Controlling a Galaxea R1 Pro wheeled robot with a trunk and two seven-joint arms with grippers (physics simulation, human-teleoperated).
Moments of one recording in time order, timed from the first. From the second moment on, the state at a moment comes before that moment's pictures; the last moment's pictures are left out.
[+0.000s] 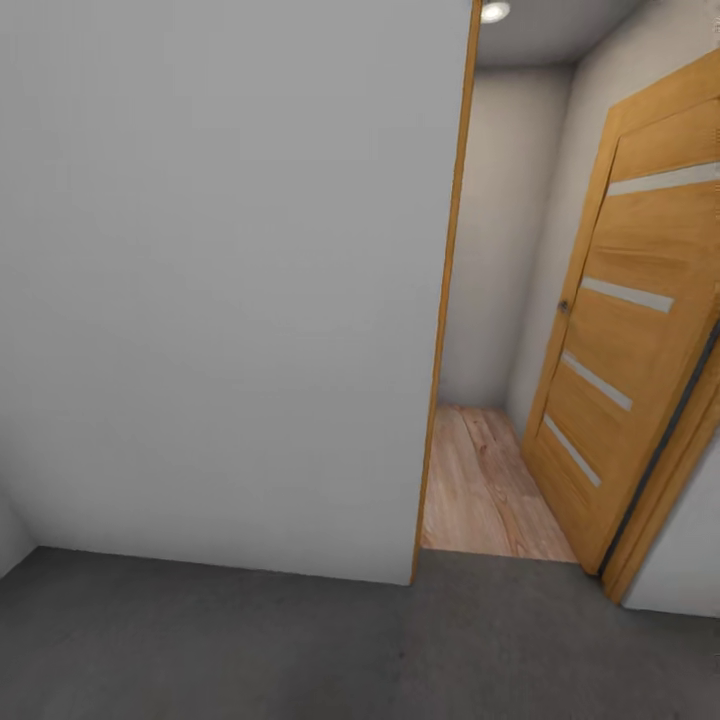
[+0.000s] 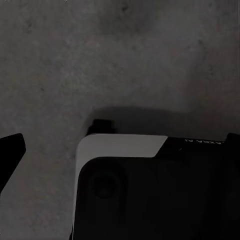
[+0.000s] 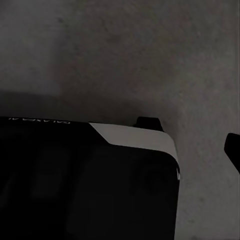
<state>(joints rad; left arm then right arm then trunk) -0.27 0.02 -0.02 0.00 0.14 -0.01 -0.03 -0.24 0.15 0.64 0.02 -0.54 -0.06 -0.16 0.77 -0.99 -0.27</state>
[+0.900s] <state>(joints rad) -0.27 0.02 -0.02 0.00 0.14 -0.01 -0.03 -0.24 0.15 0.64 0.02 -0.55 -0.06 -0.16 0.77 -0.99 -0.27</state>
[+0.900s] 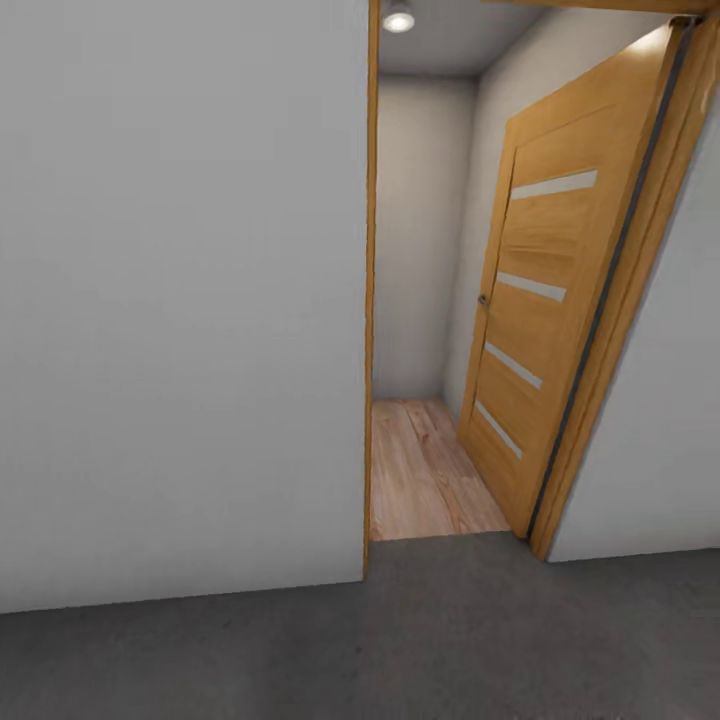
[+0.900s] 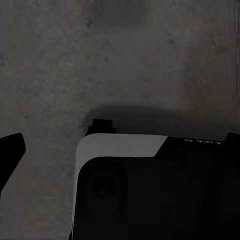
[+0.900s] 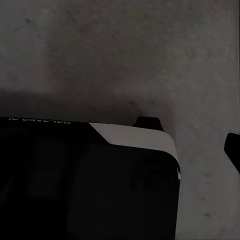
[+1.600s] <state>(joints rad) -0.27 0.01 -0.02 0.00 0.14 -0.01 -0.03 -0.24 0.15 0.64 0.02 -0.55 -0.06 -0.16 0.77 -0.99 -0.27</state>
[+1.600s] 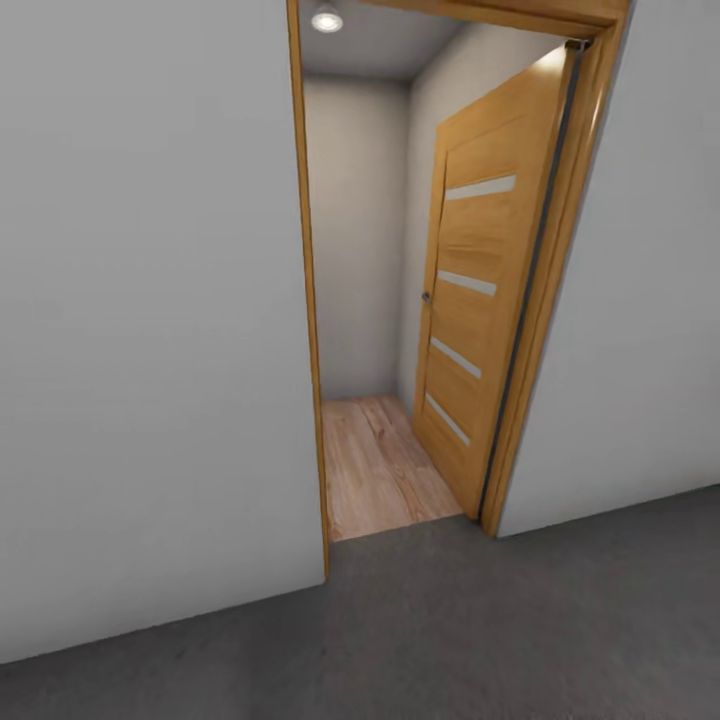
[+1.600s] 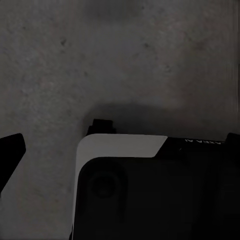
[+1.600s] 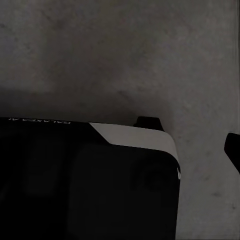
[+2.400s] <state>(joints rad) -0.27 0.01 -0.02 0.00 0.14 -0.01 -0.03 -0.24 0.15 0.64 0.02 -0.55 -0.06 -0.16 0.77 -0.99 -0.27</state>
